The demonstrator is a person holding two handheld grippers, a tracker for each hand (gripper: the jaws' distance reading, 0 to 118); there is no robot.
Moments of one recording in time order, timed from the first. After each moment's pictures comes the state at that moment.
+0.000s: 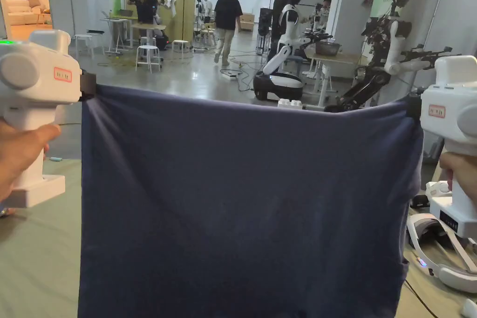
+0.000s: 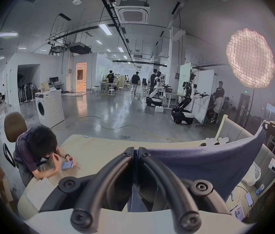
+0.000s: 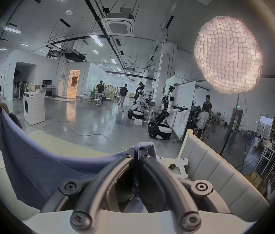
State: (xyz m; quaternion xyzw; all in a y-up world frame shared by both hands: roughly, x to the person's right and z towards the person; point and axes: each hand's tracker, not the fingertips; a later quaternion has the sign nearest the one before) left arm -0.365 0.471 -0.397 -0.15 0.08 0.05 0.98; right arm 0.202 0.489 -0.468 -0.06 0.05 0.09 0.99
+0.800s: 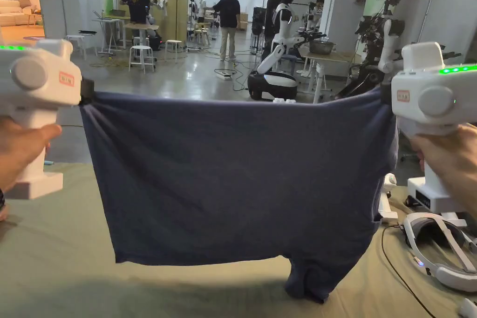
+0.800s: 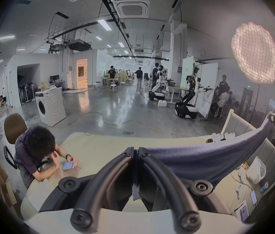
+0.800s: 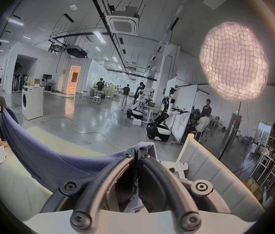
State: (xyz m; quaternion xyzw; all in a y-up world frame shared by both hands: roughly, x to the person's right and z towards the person) left arm -0.373 0.429 -0.443 -0.19 0.09 0.04 0.98; right arm 0.180 0.476 -0.508 -0.07 0.04 0.12 0.99
